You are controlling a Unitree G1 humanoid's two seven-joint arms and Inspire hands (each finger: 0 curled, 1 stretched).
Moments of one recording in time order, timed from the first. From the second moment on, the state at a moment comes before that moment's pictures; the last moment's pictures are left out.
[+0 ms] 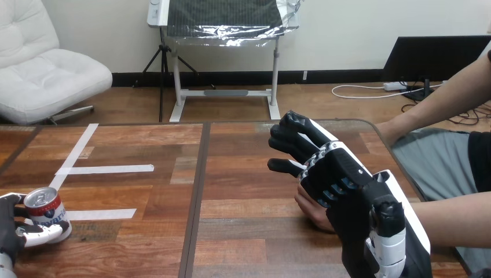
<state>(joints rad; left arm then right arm) -0.08 0.53 0.13 0.50 0.37 0.16 0.16 0.46 -0.16 0.18 -0.43 0.28 -0.45 0.41</state>
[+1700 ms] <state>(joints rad) -0.09 0.51 0.13 0.52 0.34 0.14 0.26 0.46 -0.16 0.18 -0.43 0.28 -0.45 0.41</state>
